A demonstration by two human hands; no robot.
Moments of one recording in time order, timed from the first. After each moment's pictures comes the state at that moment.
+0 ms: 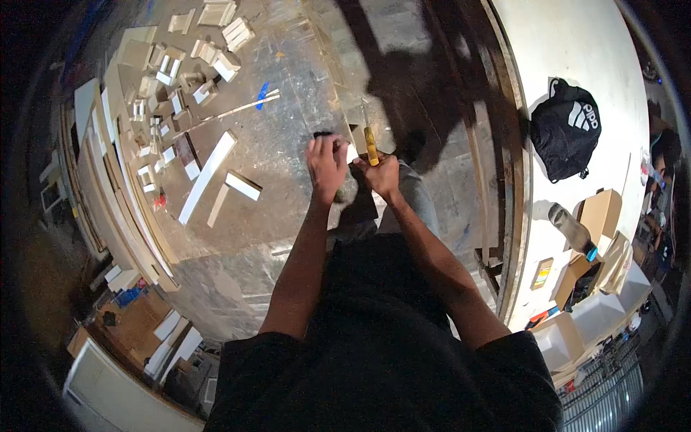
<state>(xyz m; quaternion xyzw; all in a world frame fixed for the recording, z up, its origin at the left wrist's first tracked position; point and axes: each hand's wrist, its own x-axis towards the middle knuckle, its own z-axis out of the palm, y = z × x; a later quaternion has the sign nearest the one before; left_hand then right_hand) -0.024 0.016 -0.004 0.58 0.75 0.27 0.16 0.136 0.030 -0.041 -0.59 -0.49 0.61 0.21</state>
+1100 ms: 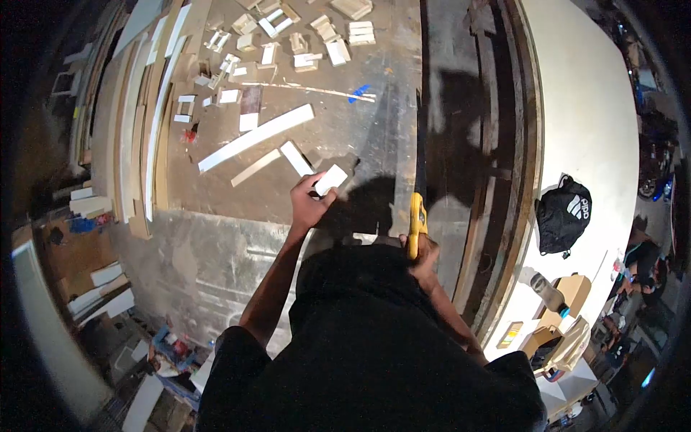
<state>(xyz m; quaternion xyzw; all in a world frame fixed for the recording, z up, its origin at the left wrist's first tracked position) -0.142 -0.155 0.078 0.37 0.77 0.48 0.21 0.172 -0.082 0.092 -0.38 -0.76 0.41 0.33</state>
